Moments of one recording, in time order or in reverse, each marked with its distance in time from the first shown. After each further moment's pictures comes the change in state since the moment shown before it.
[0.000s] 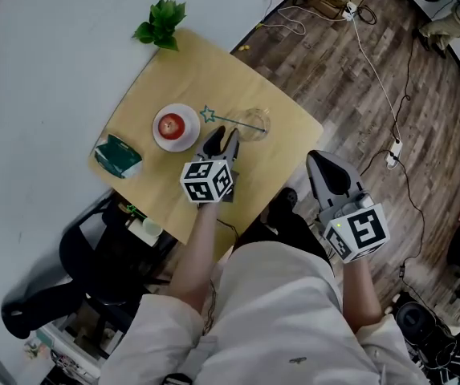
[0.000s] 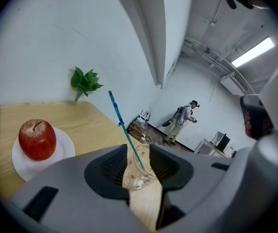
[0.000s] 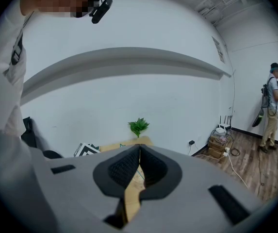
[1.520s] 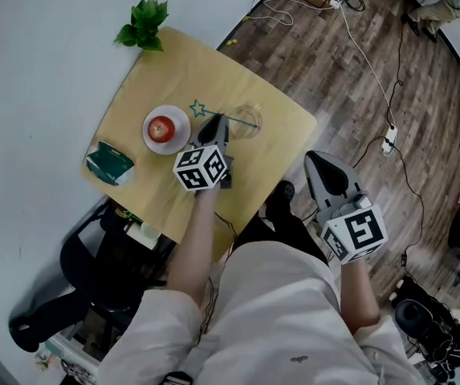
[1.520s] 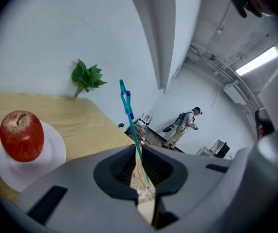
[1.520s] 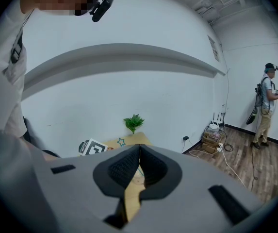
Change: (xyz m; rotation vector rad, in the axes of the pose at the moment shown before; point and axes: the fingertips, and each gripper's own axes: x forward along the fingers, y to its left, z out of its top) left arm 0.035 0.012 0.007 -0.076 -0.034 -0.010; right arm -0.006 -0.008 -0.015 0.025 0.043 -0.065
